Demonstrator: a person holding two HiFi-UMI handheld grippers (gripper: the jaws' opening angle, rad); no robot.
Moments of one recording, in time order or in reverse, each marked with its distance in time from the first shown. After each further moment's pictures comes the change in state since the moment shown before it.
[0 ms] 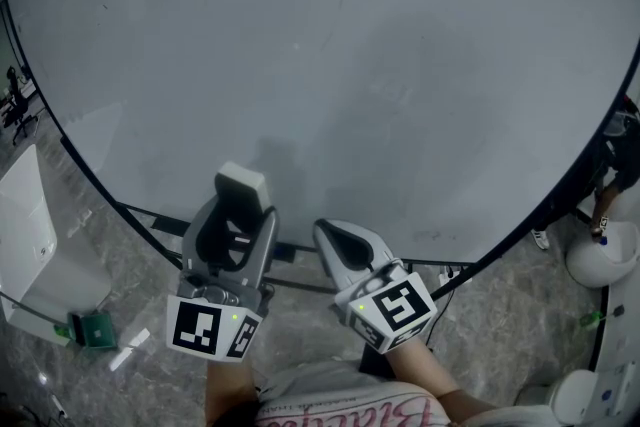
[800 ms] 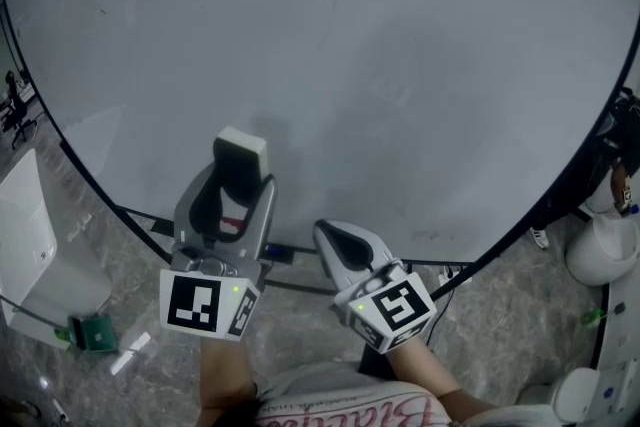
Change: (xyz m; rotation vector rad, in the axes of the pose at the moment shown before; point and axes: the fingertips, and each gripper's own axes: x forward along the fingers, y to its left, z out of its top) left arm 0.033 0.006 0.027 0.111 -0.002 0.004; right arm -0.004 -0.001 -0.002 -0.005 -0.004 0.005
